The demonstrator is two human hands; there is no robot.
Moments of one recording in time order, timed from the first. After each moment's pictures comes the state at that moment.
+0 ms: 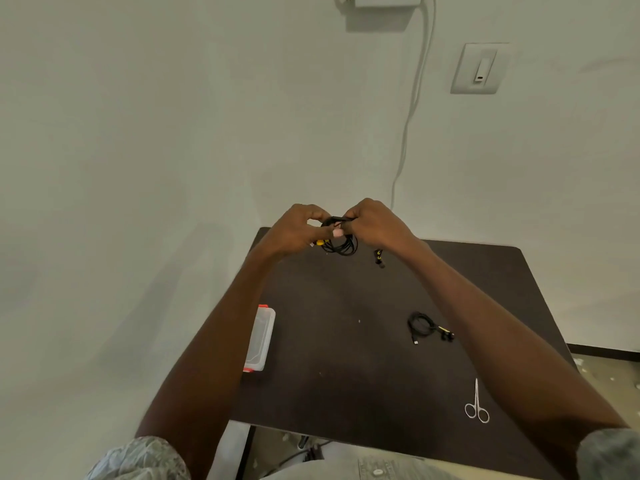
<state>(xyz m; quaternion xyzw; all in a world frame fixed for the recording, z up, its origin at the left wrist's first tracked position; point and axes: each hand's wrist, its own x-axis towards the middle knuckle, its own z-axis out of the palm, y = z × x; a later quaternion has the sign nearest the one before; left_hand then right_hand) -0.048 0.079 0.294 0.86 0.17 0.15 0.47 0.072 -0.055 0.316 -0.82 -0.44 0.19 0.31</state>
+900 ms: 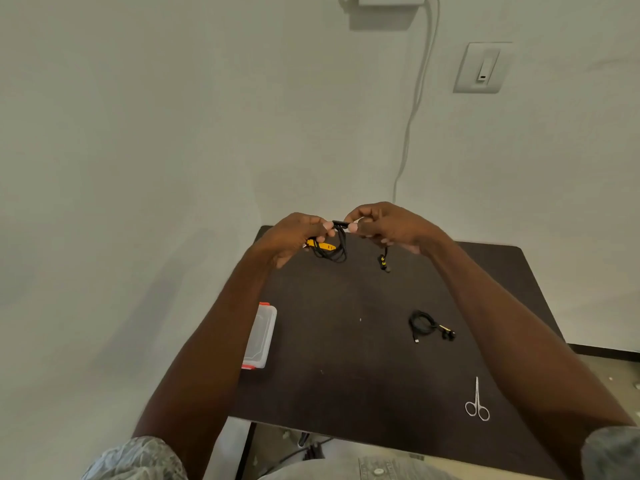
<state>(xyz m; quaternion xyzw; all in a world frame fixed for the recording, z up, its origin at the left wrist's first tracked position) -0.055 0.081 0.284 0.76 0.23 0.08 0.60 0.106 -0.073 0.299 -0.69 -0.46 0.37 0.41</state>
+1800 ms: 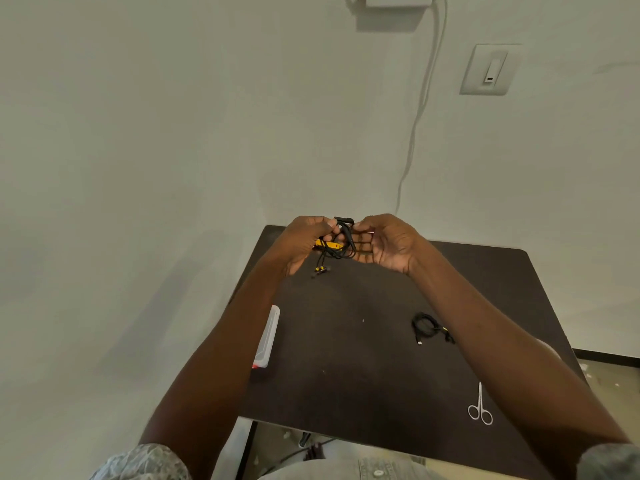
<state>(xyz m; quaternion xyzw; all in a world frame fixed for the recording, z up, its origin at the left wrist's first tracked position) -0.053 0.062 0.278 0.68 0.22 0.16 0.68 0.084 -0.064 0.278 -0.55 -0.17 0.55 0.61</state>
